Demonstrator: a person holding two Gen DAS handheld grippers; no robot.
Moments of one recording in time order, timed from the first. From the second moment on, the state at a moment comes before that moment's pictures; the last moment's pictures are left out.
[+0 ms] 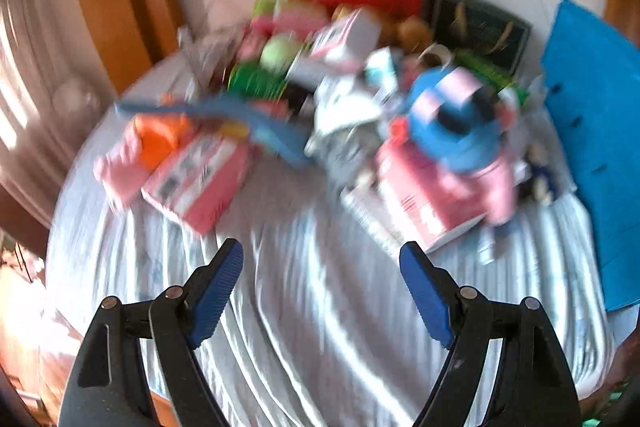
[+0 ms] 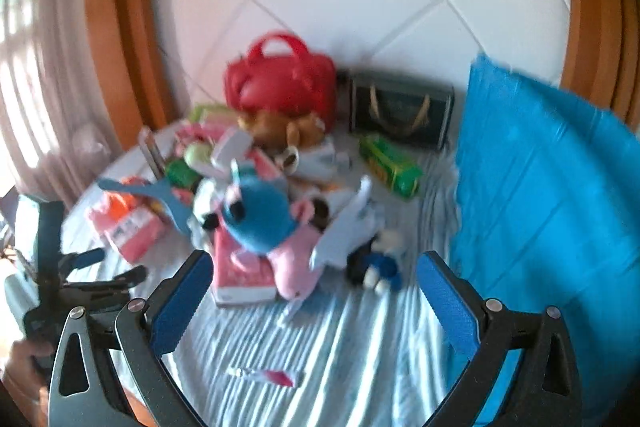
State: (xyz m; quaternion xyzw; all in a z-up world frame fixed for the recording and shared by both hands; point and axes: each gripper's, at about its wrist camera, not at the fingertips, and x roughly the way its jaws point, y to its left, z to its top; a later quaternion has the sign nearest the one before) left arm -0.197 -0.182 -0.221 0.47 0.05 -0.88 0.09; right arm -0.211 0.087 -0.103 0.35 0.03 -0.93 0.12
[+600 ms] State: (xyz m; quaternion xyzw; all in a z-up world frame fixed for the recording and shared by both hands) left arm -0.308 -0.134 -0.330 0.53 0.03 -0.85 0.02; right arm -0.232 0.107 -0.236 0.51 0.02 -0.86 0.02
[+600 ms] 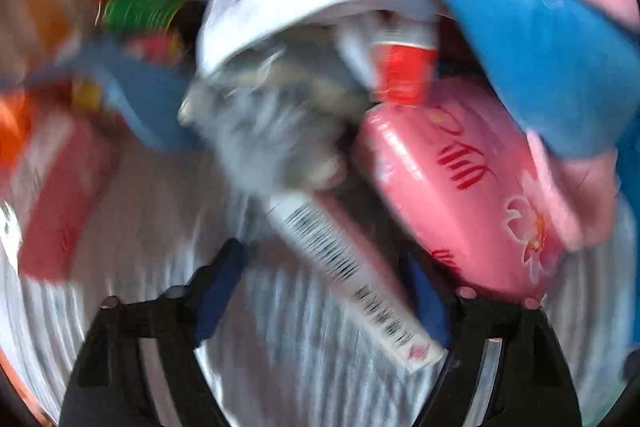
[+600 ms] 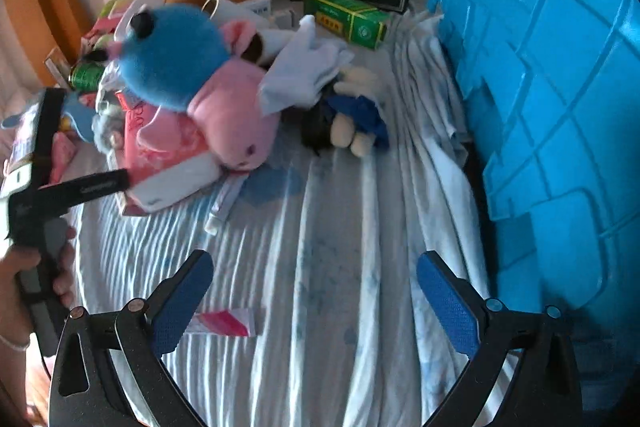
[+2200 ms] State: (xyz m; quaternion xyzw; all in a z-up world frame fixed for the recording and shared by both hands) left arm -0.136 -0.090 -0.248 0.49 0.08 -0.86 0.09; right arm -0.204 0.044 -0.254 0.48 0.20 -0.77 0.37
